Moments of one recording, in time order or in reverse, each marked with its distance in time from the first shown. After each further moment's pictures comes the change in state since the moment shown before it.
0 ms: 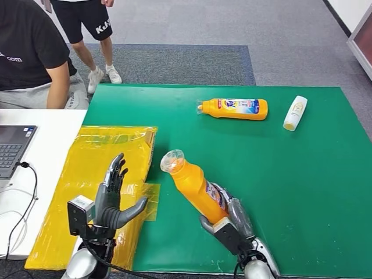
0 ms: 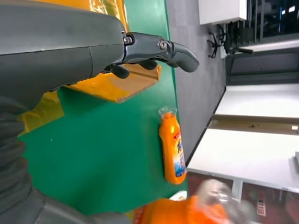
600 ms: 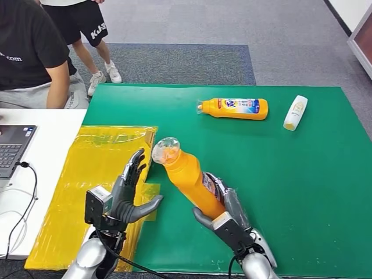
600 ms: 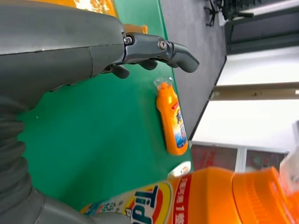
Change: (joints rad) left arm -0.092 0.004 -0.073 0.059 0.001 -0.065 0.040; right arm -0.032 0.002 0.036 -0.099 -0.040 0.039 0.006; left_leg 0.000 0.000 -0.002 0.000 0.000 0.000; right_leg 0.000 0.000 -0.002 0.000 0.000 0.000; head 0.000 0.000
